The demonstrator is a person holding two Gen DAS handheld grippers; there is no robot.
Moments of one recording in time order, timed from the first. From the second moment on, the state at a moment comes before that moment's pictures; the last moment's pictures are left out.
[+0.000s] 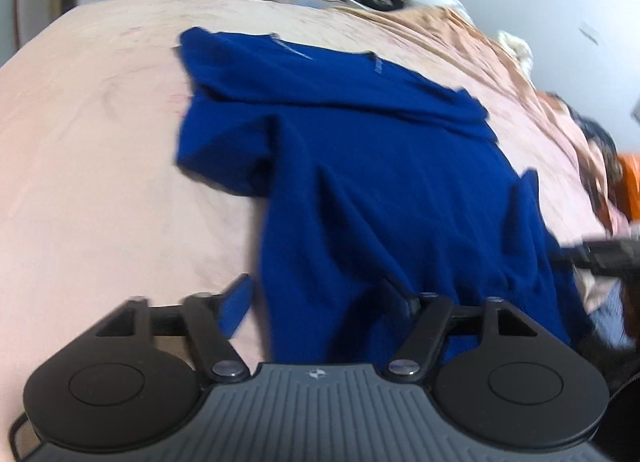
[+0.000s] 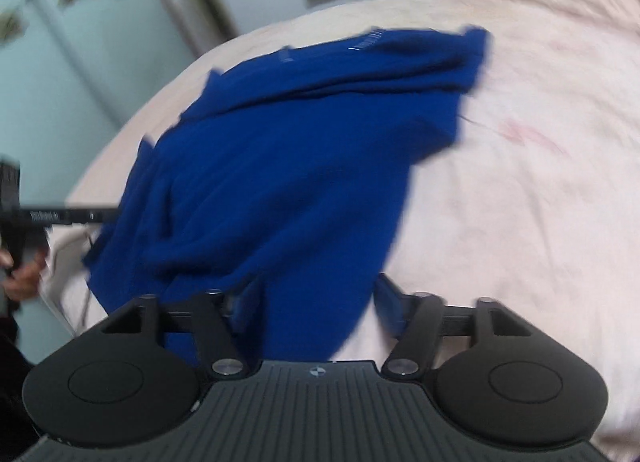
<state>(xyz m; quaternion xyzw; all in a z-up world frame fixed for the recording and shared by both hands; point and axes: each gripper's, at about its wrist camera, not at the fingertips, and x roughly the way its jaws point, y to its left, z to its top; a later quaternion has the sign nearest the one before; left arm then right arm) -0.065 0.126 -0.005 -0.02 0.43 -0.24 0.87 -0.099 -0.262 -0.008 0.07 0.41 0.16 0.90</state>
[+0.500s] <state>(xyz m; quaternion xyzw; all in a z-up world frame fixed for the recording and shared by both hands) -0.065 0.107 -0.010 -0.05 0.42 -0.25 0.87 -0.045 -0.295 0.006 0.05 0.37 0.07 0.92</state>
